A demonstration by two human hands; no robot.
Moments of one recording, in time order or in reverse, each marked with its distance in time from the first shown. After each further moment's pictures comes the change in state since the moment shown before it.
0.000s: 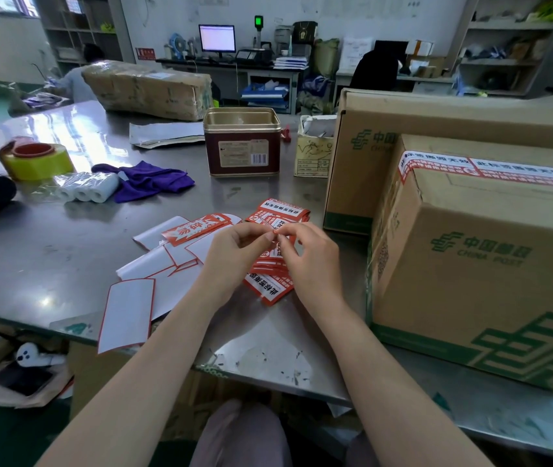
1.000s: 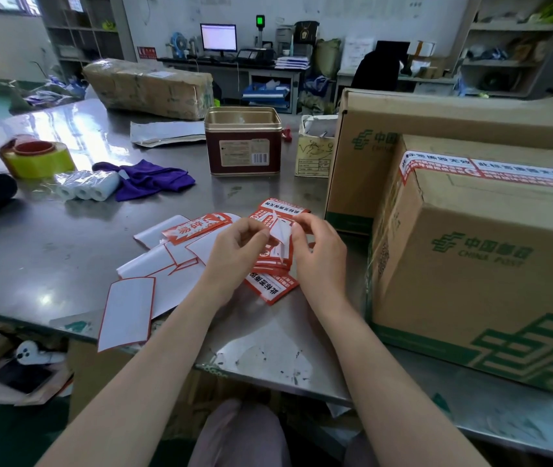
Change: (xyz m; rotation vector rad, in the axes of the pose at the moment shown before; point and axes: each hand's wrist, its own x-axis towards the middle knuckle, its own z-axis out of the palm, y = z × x) left_hand 0.000 -0.002 0.004 -0.052 0.033 -0.058; right_hand 0.005 0.008 0.002 0.144 0.063 0.171
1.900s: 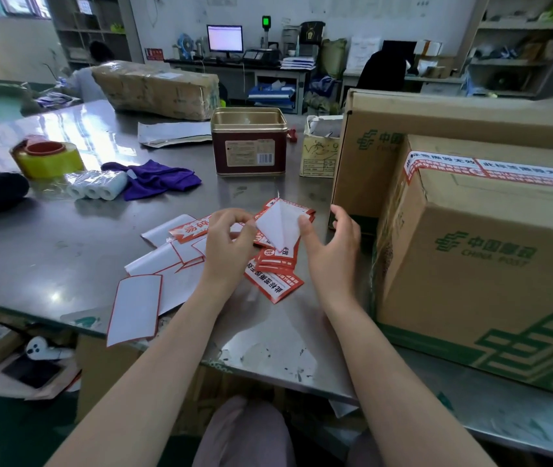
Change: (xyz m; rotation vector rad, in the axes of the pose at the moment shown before) left_hand 0.013 -0.008 -0.005 0.218 0.227 0.131; right_hand 0.003 0.003 -0.008 0.184 0.075 0.155
